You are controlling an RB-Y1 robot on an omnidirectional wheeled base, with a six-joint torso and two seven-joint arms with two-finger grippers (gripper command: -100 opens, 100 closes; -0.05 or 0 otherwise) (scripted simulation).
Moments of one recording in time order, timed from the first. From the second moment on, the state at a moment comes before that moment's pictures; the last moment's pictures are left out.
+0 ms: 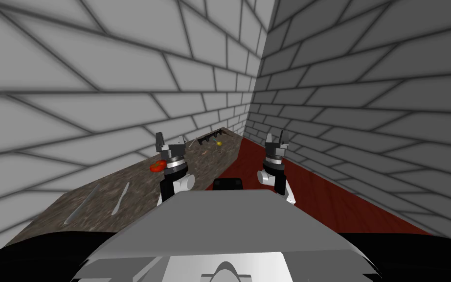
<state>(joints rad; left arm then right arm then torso) 0.54 -0.03 -0.02 -2.40 0.09 -0.46 0.07 0.47 -0.01 -0.03 -2.23 -0.02 -0.64 0.09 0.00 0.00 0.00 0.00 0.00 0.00</state>
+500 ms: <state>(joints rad) 0.51 0.10 0.01 -2.38 0.12 -0.37 0.12 0.47 -0.01 -0.03 -2.23 -0.02 -0.64 0.09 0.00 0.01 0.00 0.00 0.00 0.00</state>
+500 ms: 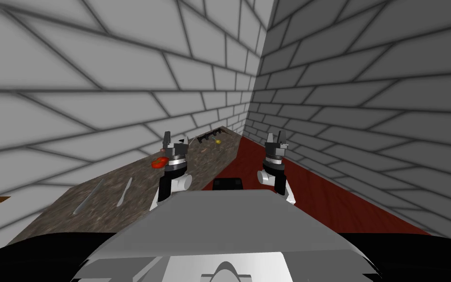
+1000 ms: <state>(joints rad) 0.48 0.15 0.02 -2.36 0.14 -0.24 0.16 0.47 -0.01 -0.03 -2.23 -0.02 -0.64 0.09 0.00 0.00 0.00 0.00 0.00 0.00</state>
